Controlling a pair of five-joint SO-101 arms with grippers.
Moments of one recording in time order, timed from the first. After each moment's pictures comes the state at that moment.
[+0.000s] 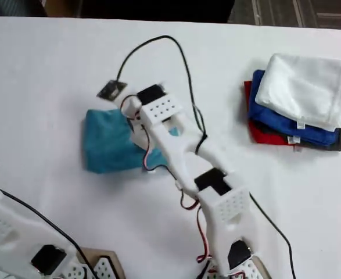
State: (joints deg) left arm -61.2 20.2 -2.4 79.8 -33.8; right arm -34.8 31.0 -20.5 85.6 26.9
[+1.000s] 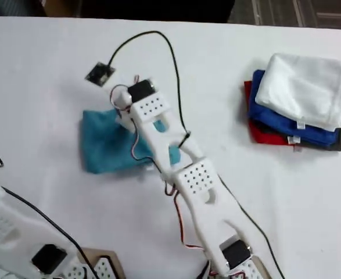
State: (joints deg) left arm -59.1 20.2 -2.2 79.8 -33.8; right arm -36.0 66.2 -76.6 91.5 26.6
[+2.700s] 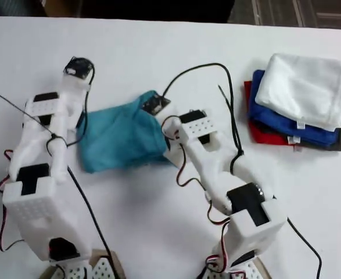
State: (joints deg) left arm -18.4 20.2 9.7 48.8 -28.2; right arm -25.1 11.5 20.7 62.7 26.6
